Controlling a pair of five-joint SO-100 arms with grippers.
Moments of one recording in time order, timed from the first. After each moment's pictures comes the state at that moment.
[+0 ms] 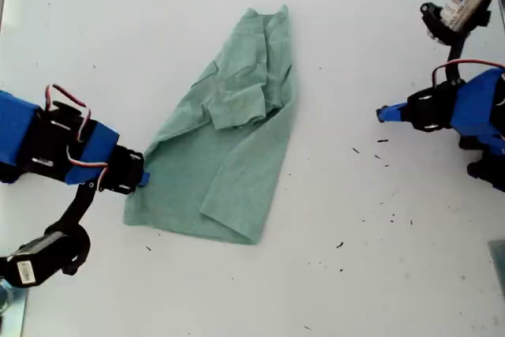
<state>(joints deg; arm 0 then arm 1) 7.7 112.9 123.8 67.7 -2.8 23.6 199.4 174.8 72.9 -39.2</state>
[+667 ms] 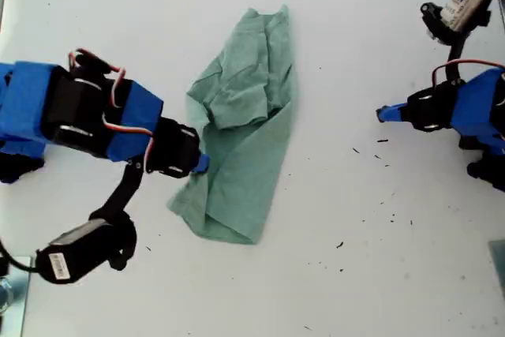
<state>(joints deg) 1.3 89.6 74.4 80.2 8.0 23.6 199.4 174.8 72.9 -39.0</state>
